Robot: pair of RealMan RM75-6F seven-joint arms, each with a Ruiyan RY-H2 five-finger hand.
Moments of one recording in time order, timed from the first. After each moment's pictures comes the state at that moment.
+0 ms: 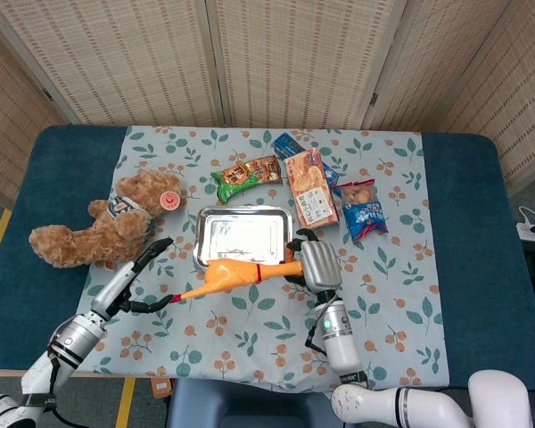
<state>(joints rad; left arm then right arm) -0.46 -1.12 -0.17 -1.84 1.47 0.97 -0.76 0.63 -1.91 0.37 -1.54 -1.04 1.27 -0.44</state>
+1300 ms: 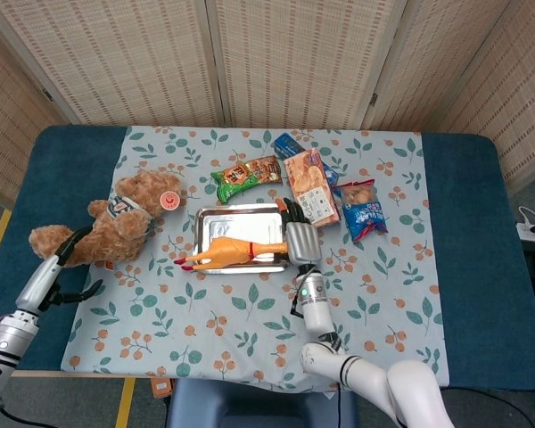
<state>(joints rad) -0.37 -1.07 -0.09 -1.57 1.49 1.15 -0.78 0.93 -2.23 0.46 -0.68 -1.05 1.05 -0.13</state>
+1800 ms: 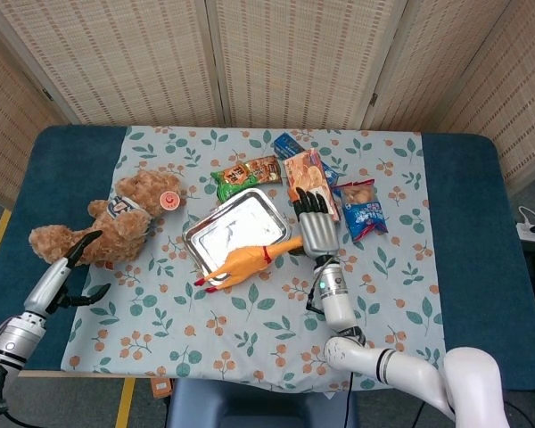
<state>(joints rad) -0.39 -1.04 -0.08 -1.65 1.47 1.11 -0.74 0.82 -1.94 0.45 -1.14 -0.94 1.06 -0.44</state>
